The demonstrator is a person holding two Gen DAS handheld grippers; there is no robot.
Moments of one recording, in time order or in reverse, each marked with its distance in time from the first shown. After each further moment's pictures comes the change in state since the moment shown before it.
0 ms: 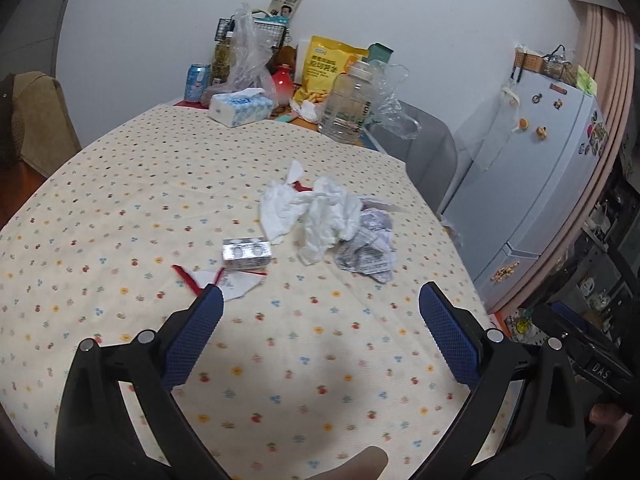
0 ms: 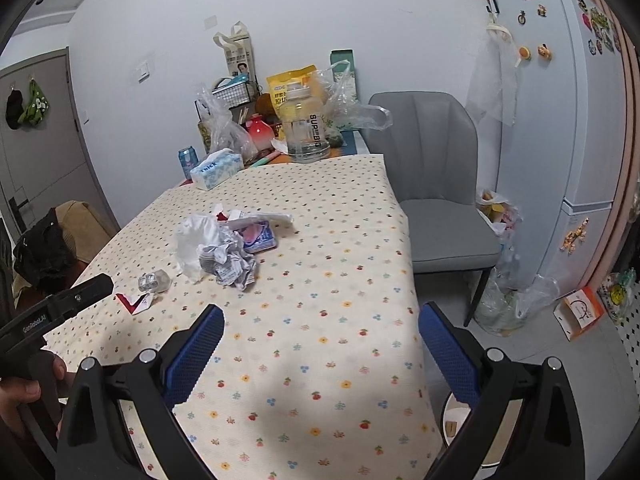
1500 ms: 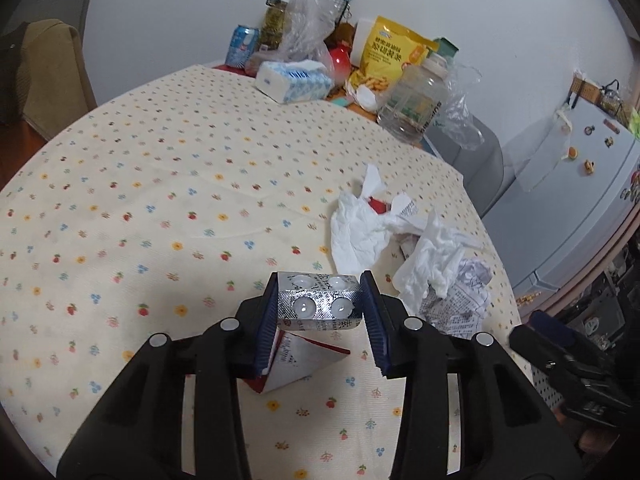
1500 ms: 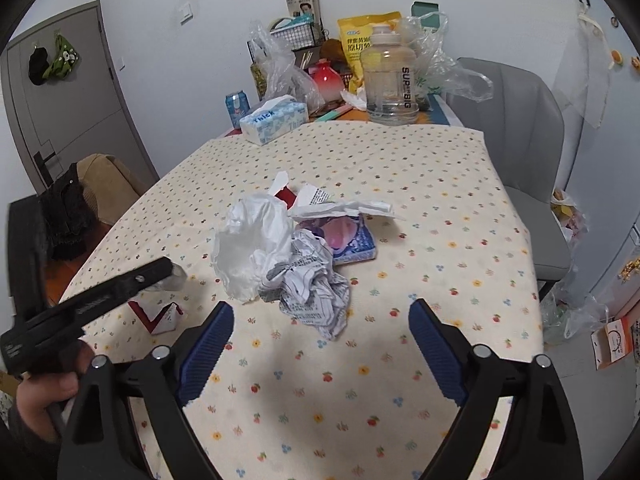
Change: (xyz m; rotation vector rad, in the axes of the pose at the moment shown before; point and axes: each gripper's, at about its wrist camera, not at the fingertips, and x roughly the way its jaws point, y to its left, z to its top) left arm 0.075 0.063 0.040 -0.153 0.068 0.070; right arm 0.131 0.085 0.046 -0.125 0.199 0.139
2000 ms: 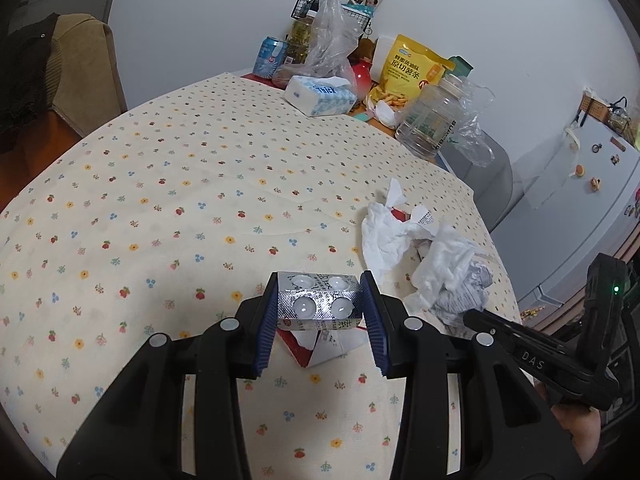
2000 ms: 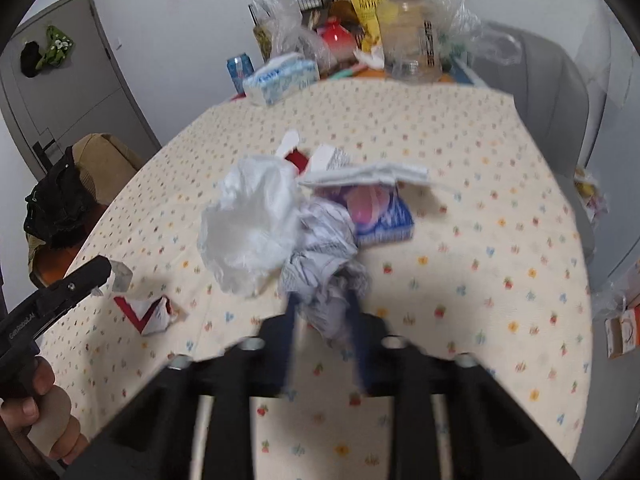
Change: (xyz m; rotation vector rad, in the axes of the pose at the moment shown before) left arm -0.030 0.021 -0.006 -0.042 -0.031 0.032; right arm 0.041 0.003 -0.002 0.030 0.115 0.057
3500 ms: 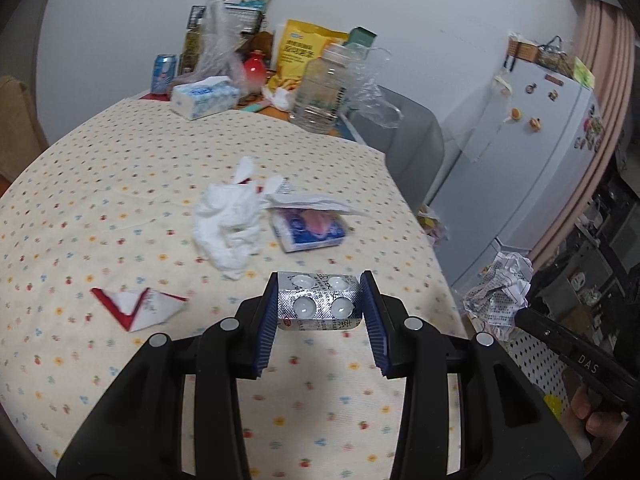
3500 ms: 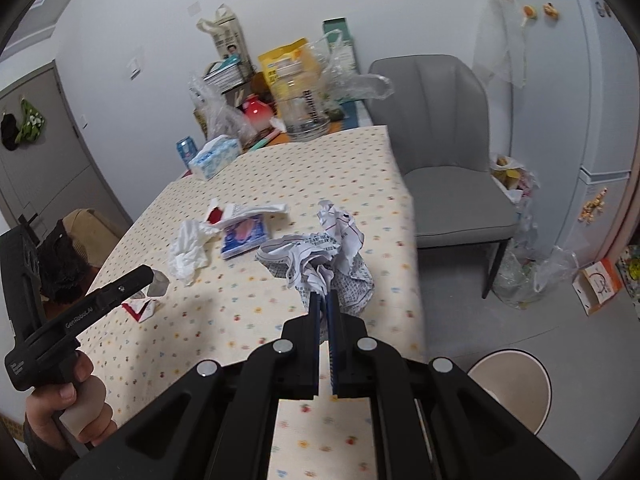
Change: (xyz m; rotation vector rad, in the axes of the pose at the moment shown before) left arm -0.008 -0.136 -0.040 0.214 0.014 -0.161; right arm -0.165 -0.109 -0.071 0.190 -0.224 -0.137
